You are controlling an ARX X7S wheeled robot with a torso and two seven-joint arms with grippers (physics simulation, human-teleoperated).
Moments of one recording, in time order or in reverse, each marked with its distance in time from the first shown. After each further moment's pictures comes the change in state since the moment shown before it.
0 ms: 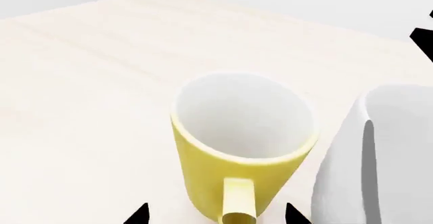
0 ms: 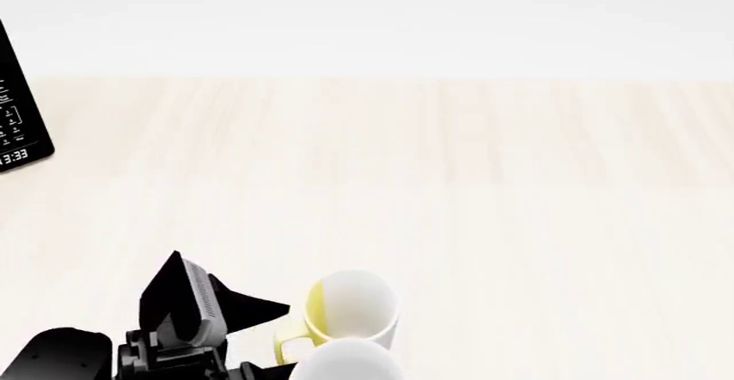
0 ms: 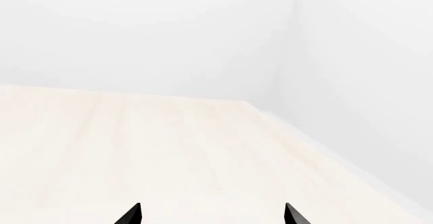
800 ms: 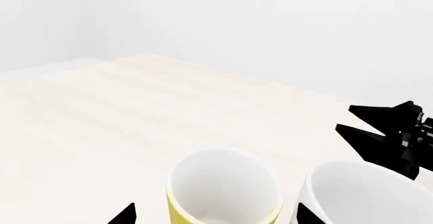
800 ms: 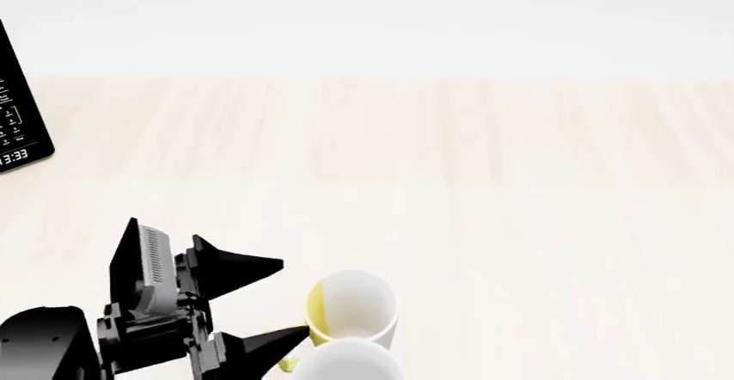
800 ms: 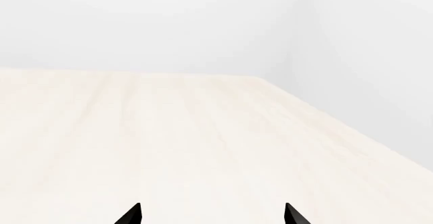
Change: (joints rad) left arm -0.041 -0.009 -0.167 -0.002 -0.050 0.028 0.187; right arm 0.065 -0.010 -0.017 0.198 0.077 -0.086 -0.068
